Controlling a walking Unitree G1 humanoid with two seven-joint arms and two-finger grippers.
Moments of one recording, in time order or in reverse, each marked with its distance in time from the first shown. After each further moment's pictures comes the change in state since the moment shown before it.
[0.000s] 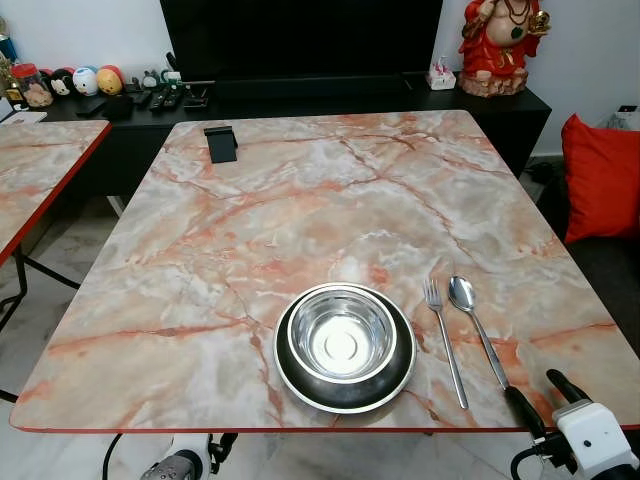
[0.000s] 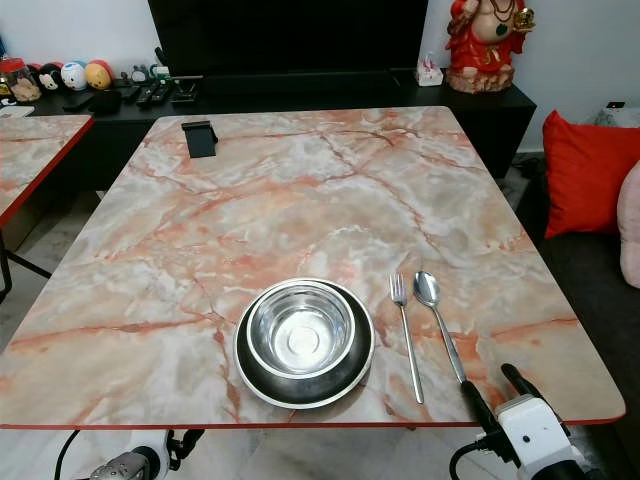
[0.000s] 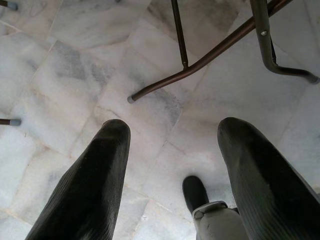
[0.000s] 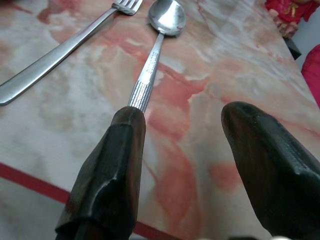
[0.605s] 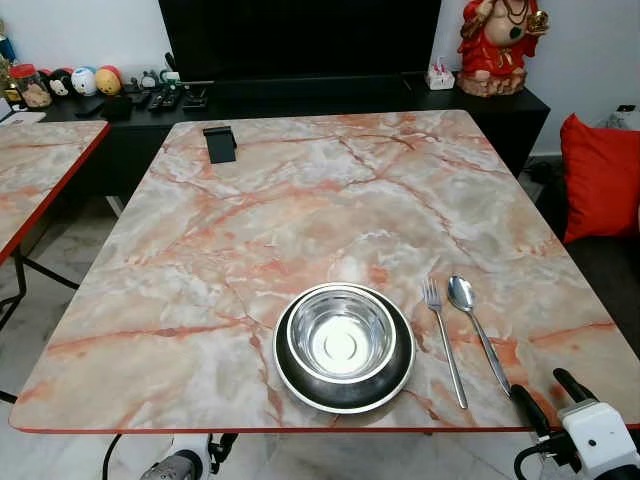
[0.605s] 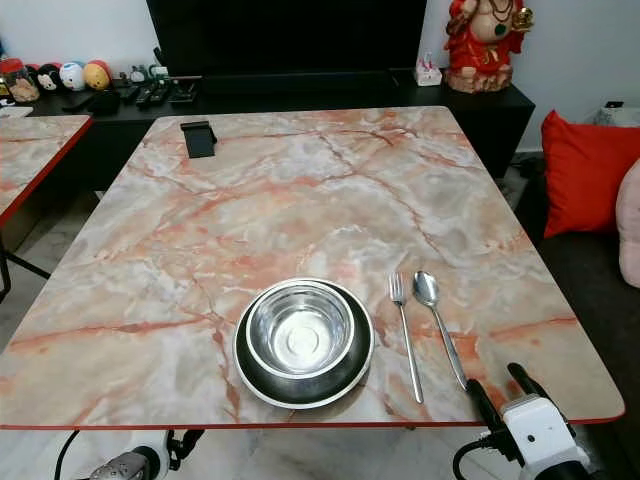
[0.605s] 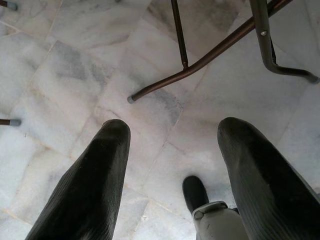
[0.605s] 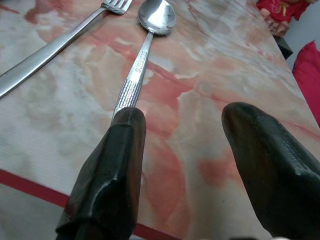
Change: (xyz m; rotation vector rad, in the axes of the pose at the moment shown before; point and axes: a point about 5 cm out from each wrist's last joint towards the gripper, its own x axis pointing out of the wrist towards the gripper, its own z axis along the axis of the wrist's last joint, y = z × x) left arm 0.000 0.000 0.000 0.000 0.000 0.000; right arm -0.002 -0.002 -0.001 0.005 0.003 -0.024
